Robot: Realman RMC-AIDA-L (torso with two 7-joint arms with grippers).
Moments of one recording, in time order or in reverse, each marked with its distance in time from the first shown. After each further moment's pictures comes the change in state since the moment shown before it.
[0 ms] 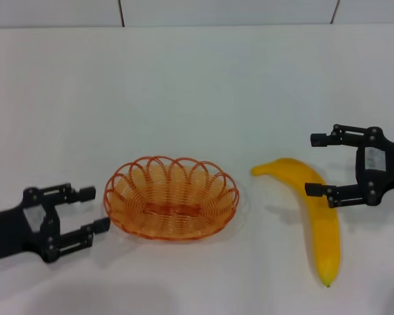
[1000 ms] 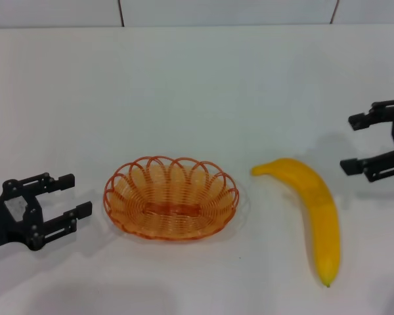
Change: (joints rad) left arm -0.022 0.001 -0.184 -0.072 0.069 0.002 0.062; right arm -0.046 0.057 -0.276 -0.766 -0.041 -0.140 0.761
